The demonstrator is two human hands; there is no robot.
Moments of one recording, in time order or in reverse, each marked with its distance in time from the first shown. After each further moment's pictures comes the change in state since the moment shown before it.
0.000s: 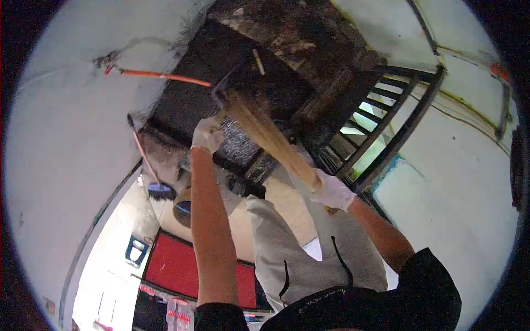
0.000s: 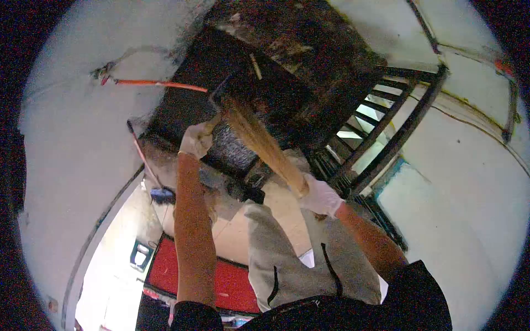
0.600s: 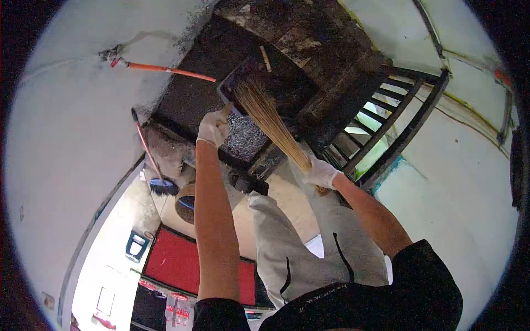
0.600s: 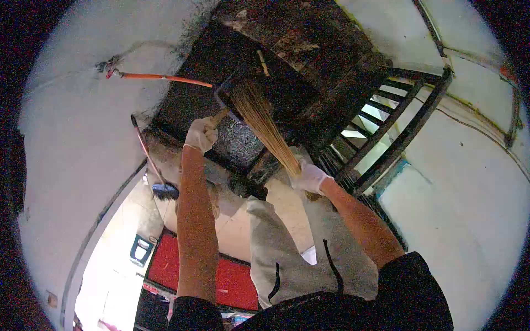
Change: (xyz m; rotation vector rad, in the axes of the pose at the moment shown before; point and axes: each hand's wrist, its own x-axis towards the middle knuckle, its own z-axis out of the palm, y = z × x) left_hand -0.056 0.076 0.047 -0.604 0.065 -0.253; right_hand 0.071 0.005 0.014 0.009 -0.032 -0.012
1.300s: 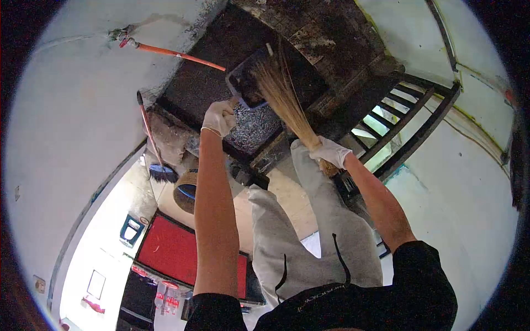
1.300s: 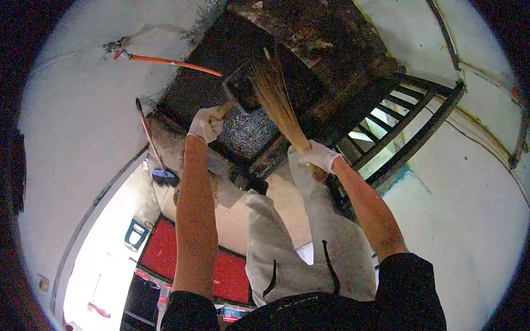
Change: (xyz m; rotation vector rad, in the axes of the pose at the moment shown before) left_hand 0.016 -0.002 -0.015 0.095 -0.013 0.001; right_hand 0.047 0.011 -0.036 0.282 -0.009 0.154
